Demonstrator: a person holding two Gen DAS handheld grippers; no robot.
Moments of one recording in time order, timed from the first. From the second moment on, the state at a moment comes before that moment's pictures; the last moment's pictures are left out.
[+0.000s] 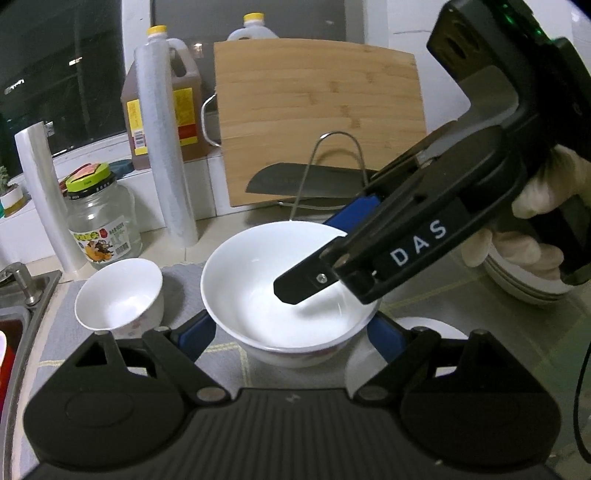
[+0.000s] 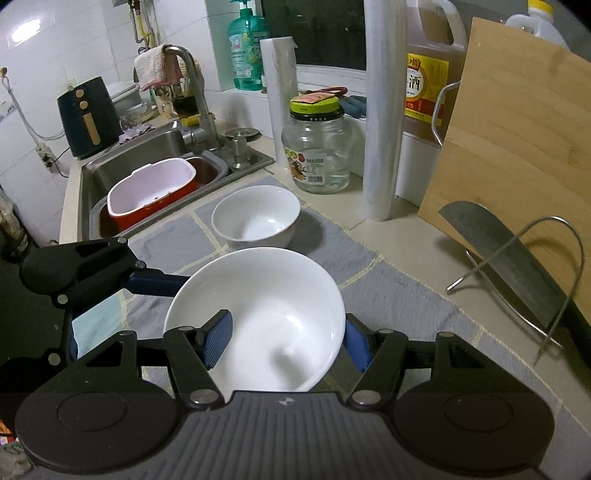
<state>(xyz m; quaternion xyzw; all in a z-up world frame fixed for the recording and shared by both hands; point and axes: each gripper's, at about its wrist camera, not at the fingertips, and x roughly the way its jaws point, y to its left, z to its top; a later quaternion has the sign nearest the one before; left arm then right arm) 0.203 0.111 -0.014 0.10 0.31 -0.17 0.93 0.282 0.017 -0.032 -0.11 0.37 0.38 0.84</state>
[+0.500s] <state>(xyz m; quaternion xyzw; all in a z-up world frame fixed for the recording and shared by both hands) 0.170 0.091 -0.008 0.10 0.31 -0.20 0.92 0.237 -0.011 -0.025 -0.10 0.36 0.37 0.85</state>
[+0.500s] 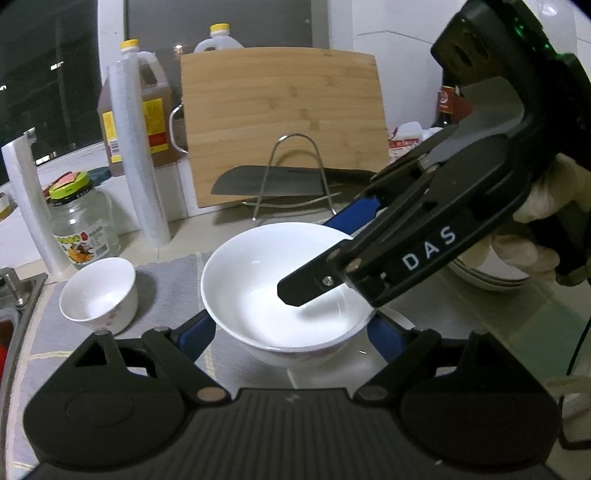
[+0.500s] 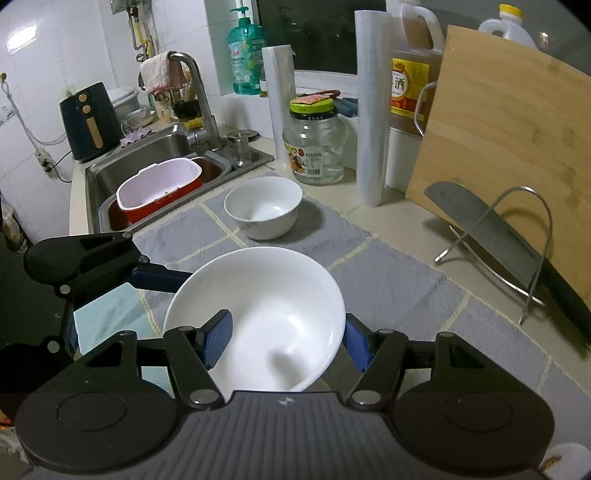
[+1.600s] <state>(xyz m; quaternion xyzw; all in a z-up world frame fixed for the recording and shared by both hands) 0.149 0.067 -0.028 0.09 0.35 -0.23 0.90 0.209 -0.036 -0.051 -0.10 0.41 0.34 0.84</state>
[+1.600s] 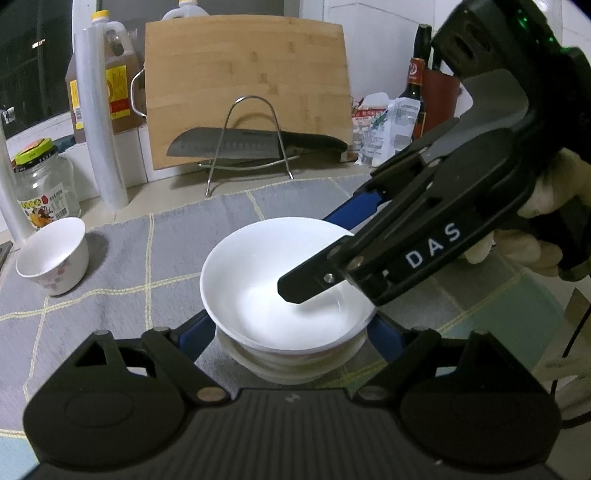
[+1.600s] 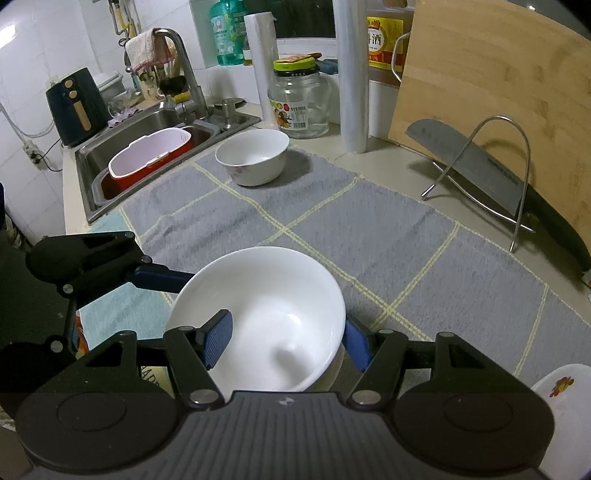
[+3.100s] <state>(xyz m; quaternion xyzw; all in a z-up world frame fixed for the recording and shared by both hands) 0.145 0.067 -0.031 0.10 0.35 -0.23 0.90 0.215 -0.041 -0.054 -0.08 0.40 0.34 0.85</state>
